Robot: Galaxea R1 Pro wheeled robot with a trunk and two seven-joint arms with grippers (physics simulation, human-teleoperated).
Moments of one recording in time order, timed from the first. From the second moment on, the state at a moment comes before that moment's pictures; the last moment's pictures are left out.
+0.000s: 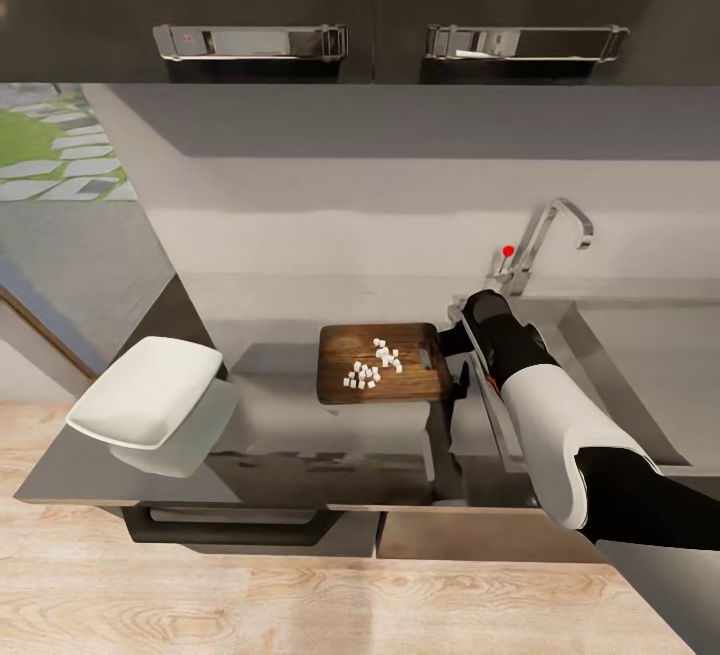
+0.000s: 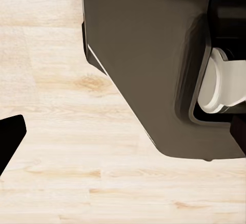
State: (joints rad) left arm -0.10 0.00 -0.25 0.07 0.27 -0.19 -0.06; right arm -1.23 0.09 -0.06 -0.59 0.47 0.98 0.27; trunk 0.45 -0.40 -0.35
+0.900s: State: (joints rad) left arm -0.10 0.00 -0.25 0.07 0.27 -0.19 -0.06; right arm -1.23 0.09 -0.05 -0.59 0.47 0.98 0.27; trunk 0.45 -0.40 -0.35
